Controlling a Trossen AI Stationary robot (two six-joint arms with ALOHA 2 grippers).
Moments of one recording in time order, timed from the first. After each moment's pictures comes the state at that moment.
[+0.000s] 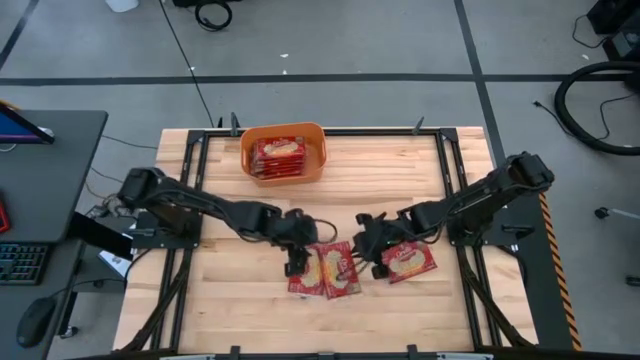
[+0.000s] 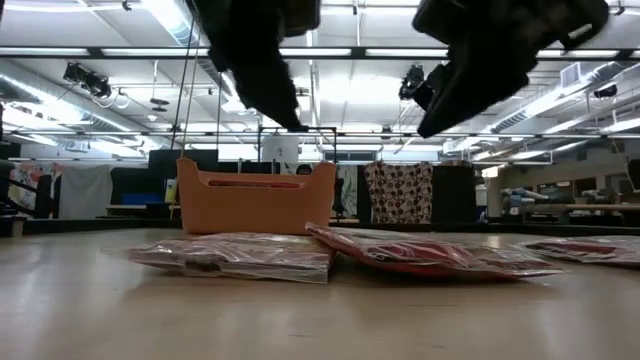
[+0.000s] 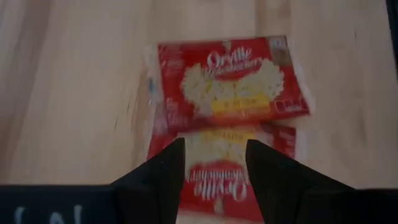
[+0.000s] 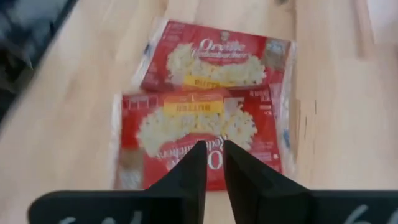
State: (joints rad) left arm -0.22 1.67 1.20 -0.46 -0.07 -0.29; right arm 0.27 1.47 0.82 -0.13 0.02 0.11
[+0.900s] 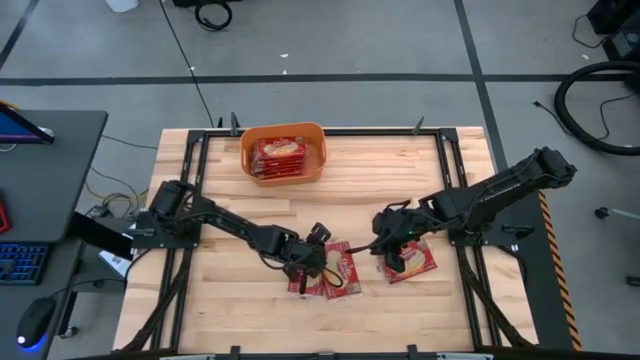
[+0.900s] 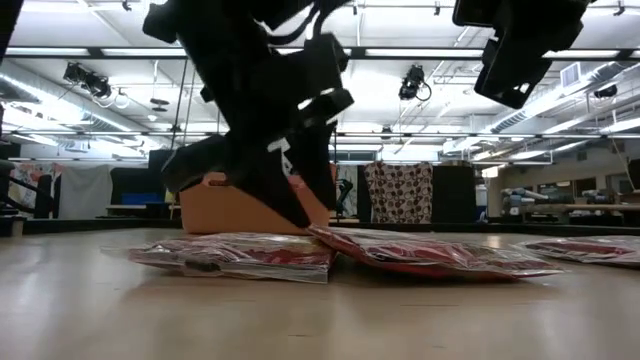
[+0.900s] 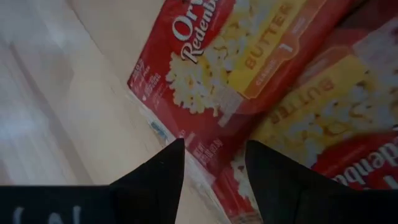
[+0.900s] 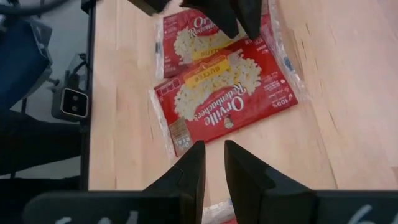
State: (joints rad) left arm -0.29 1.93 1.20 -0.29 -0.34 0.61; right arm 0.30 1.23 0.83 -0.42 -0.04 0.57
